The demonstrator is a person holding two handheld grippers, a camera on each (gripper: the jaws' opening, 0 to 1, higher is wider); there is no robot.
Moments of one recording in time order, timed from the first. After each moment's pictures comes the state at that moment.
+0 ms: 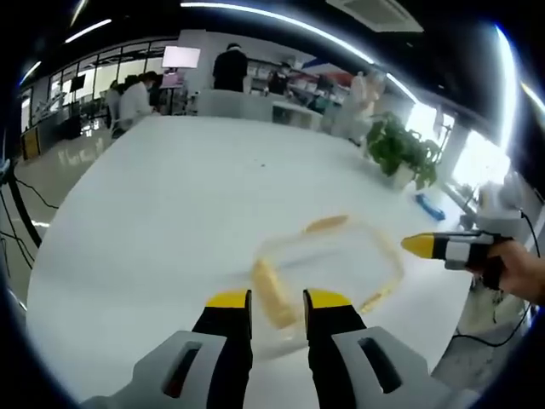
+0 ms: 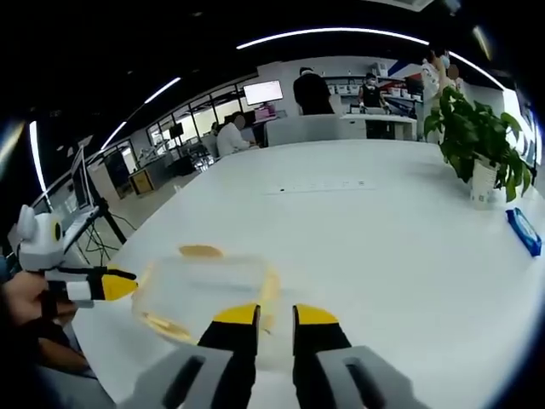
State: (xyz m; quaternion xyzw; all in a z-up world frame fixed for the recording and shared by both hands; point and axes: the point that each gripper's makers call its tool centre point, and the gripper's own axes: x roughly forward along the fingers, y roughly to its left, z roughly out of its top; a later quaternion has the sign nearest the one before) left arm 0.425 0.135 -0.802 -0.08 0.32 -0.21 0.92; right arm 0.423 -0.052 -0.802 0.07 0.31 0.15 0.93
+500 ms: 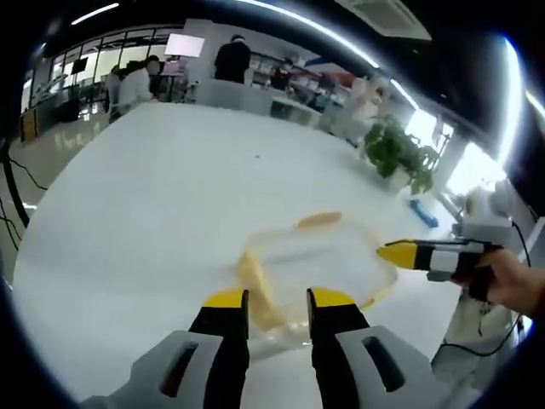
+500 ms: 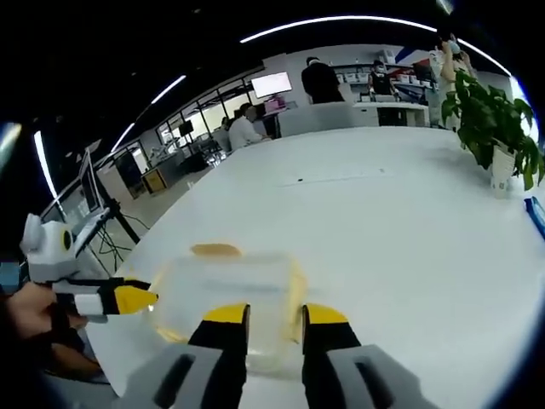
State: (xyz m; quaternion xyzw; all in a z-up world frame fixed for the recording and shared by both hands) left arm 0.427 0.124 -0.814 -0.12 0.34 -0.22 0.91; right arm 0.434 -0.029 -0.816 0.12 0.33 0.18 0.92
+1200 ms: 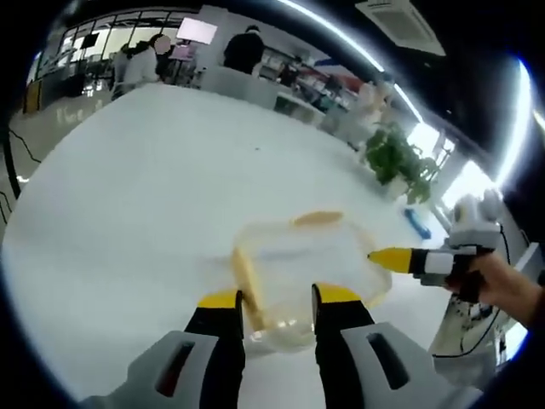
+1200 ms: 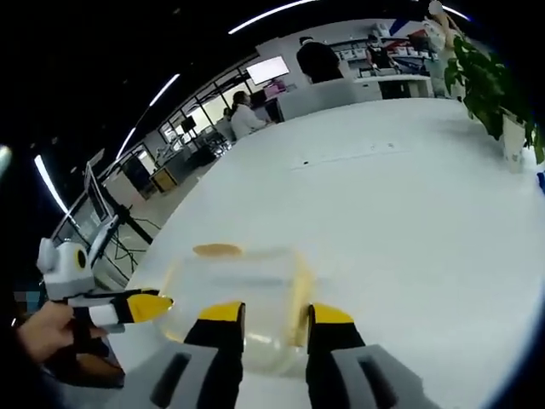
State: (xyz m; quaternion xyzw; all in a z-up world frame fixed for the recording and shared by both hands) left arm 0.428 0.113 -0.819 -0.16 0.36 -0.22 0.89; right arm 0.436 -0.023 -0.822 0.14 0.38 0.21 0.89
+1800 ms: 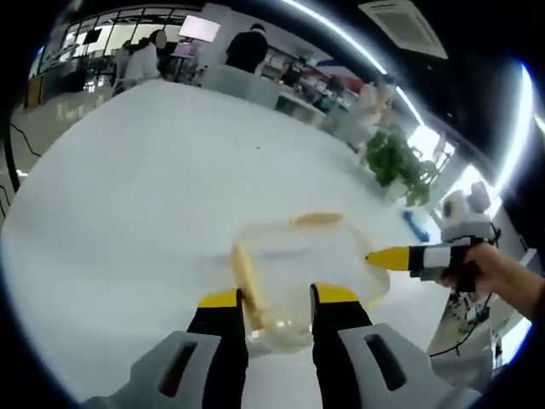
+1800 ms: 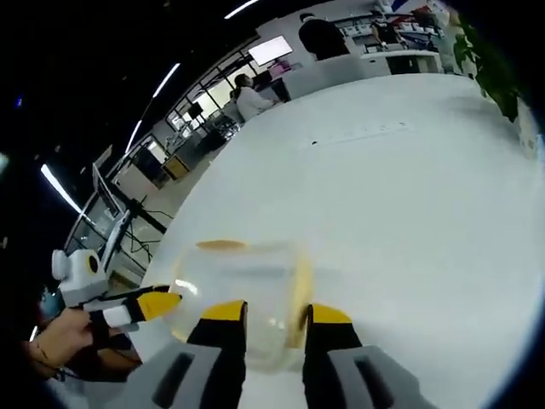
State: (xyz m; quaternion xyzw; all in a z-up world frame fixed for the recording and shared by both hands) left arm 0.423 0.114 -0.821 -0.18 0.36 -0.22 0.89; right arm 0.435 -0.028 -0.827 0.16 0.43 0.26 0.85
